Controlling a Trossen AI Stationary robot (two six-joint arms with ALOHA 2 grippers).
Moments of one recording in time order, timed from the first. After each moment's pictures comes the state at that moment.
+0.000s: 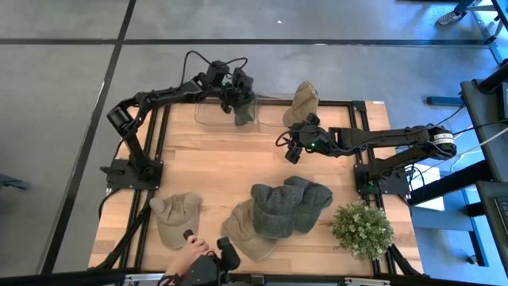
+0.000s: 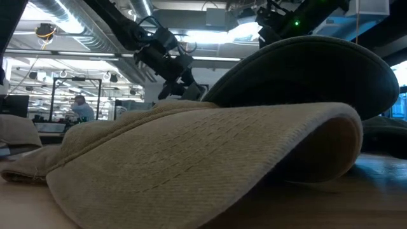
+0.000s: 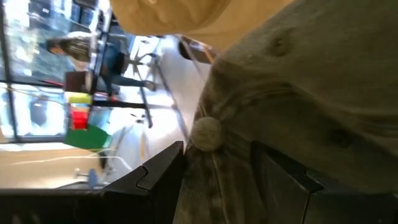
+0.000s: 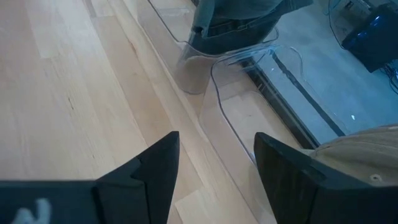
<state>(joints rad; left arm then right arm) 0.76 1.74 1.22 -0.04 0.26 1.45 -0.08 1.30 0.91 -0.31 0.51 0.10</state>
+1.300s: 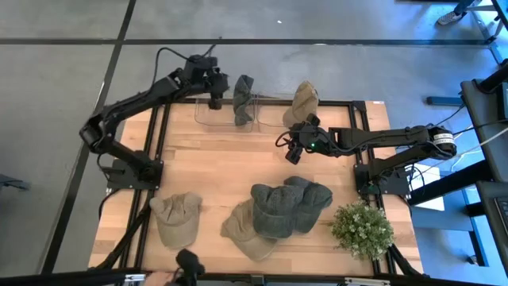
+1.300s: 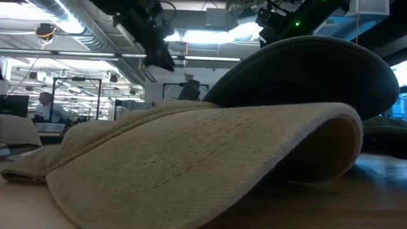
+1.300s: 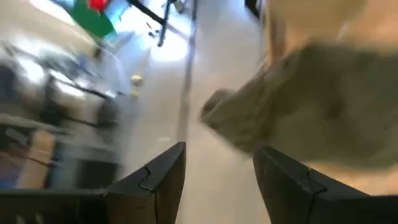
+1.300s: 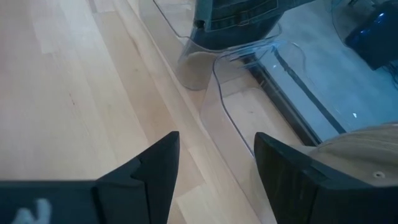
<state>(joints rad) 0.73 1.42 1.22 -0.34 -0.01 0.84 -0.08 1.30 0.91 -0.33 0.49 0.10</state>
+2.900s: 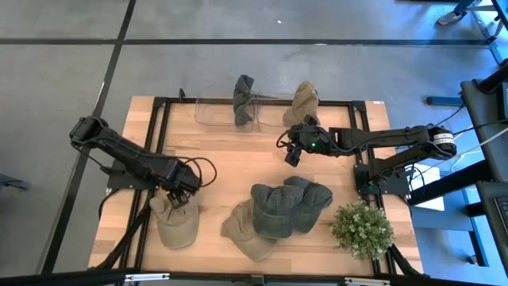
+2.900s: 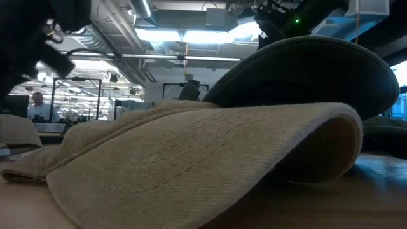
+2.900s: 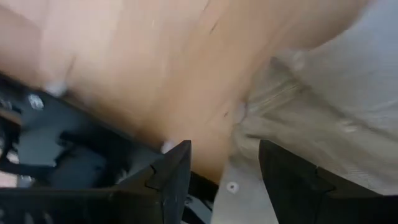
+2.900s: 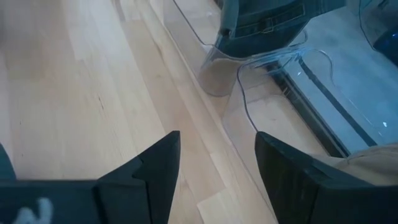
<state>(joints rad) -0.34 1.28 0.74 -1.19 0.11 -0.94 -0.07 1.30 0.91 -0.29 0.42 0.10</state>
